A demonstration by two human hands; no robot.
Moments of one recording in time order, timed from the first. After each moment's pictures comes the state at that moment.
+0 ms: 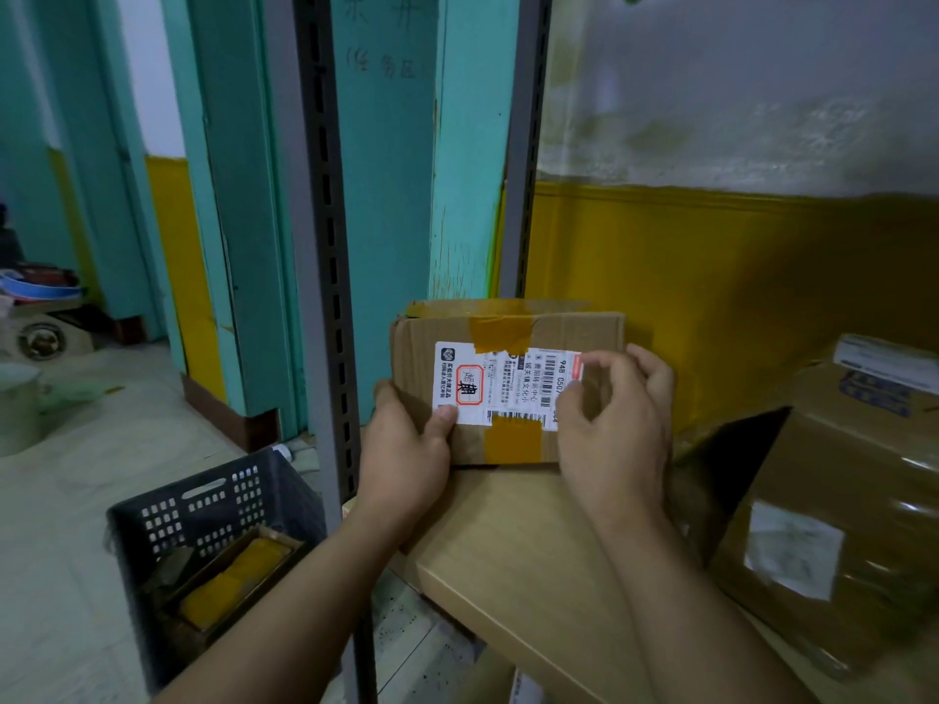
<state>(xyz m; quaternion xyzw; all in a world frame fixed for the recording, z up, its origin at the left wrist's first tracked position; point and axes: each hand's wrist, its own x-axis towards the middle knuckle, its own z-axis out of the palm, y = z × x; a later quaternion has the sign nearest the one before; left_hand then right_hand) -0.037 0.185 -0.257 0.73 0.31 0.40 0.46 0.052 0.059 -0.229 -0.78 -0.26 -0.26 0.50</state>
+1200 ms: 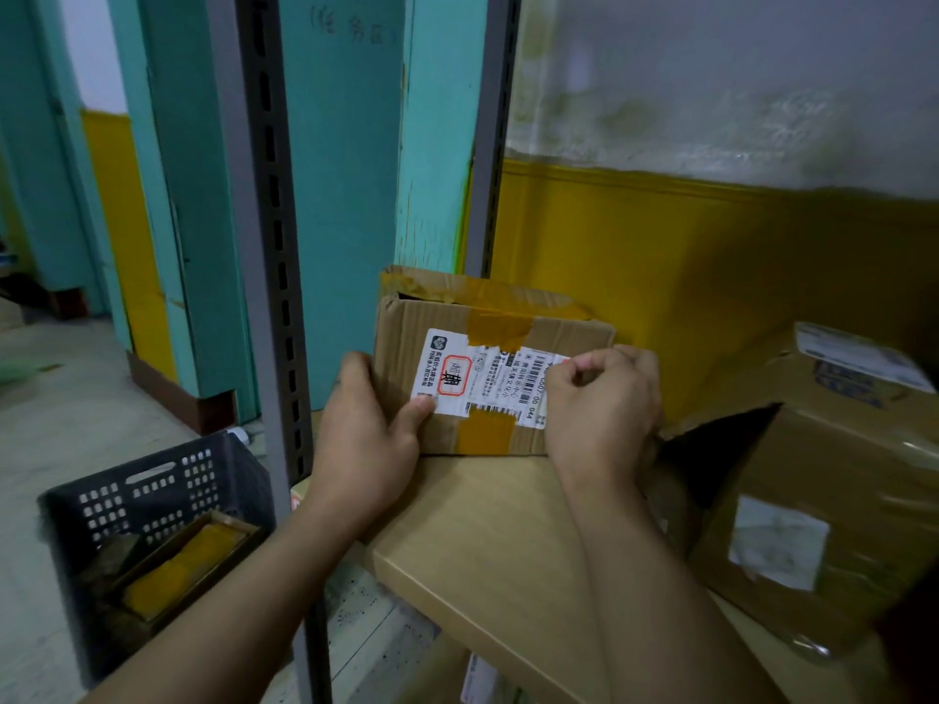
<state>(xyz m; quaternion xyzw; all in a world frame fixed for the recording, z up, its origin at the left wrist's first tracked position) -0.038 0.180 -0.261 0.77 0.27 0.42 0.39 0.067 0.055 -0.222 -0.80 -0.16 -0.27 0.52</state>
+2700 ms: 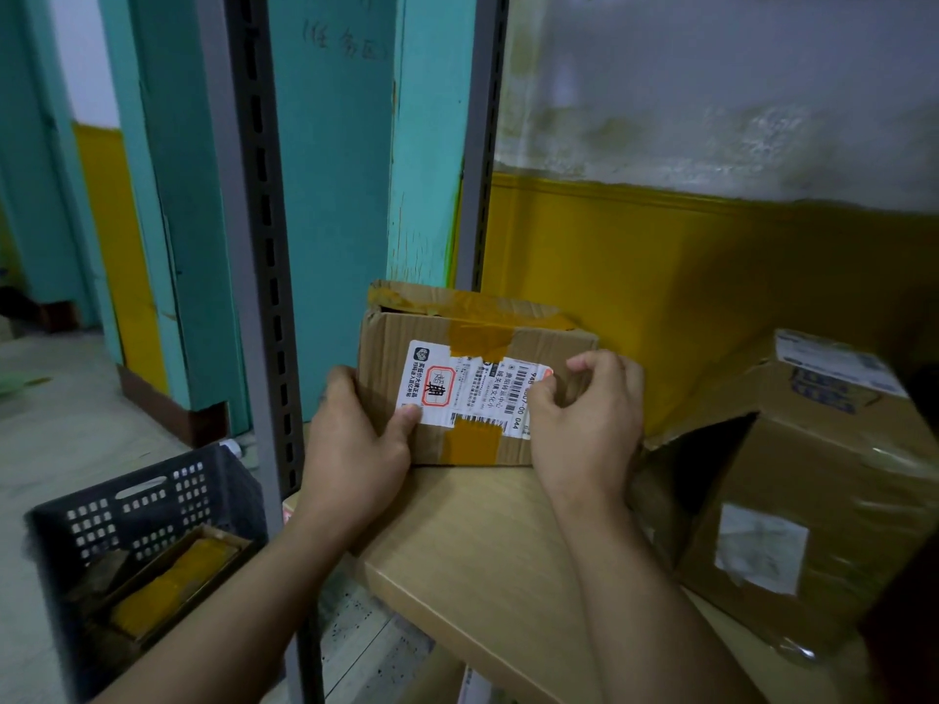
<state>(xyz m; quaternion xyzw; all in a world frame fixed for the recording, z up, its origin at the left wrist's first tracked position) -0.040 0.178 -0.257 0.76 0.29 0.42 0.40 0.069 0.054 -0.234 -0.76 -0.21 -0.30 0.53</state>
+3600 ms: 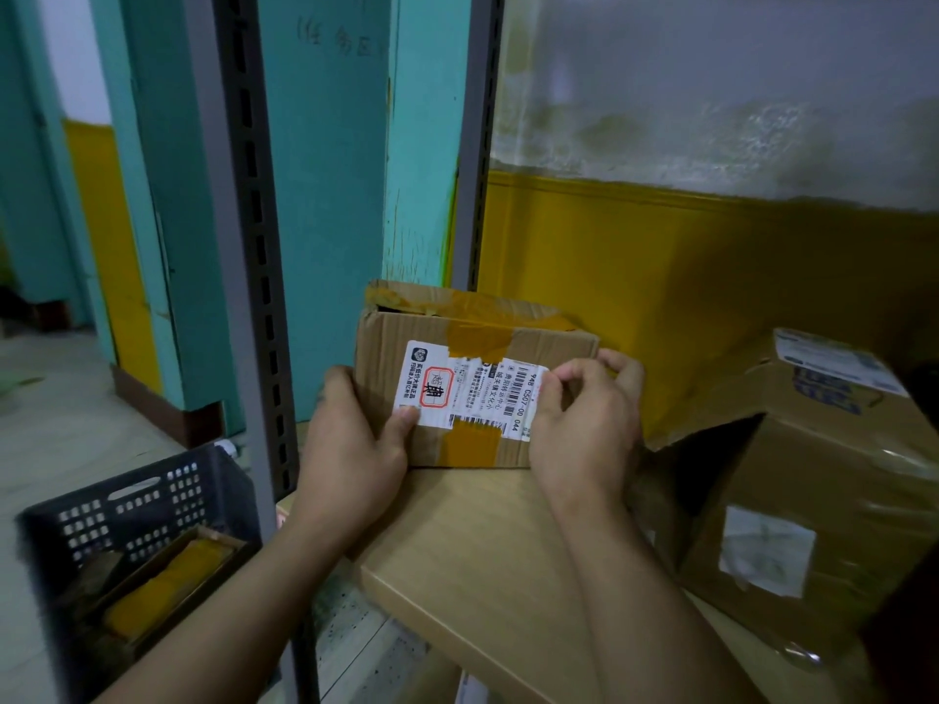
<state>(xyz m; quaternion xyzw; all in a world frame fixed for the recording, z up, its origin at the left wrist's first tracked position) -0.038 0.178 -0.259 0.77 0.29 0.42 0.39 0.069 0.052 -0.232 -0.80 -0.21 -0.29 0.48</state>
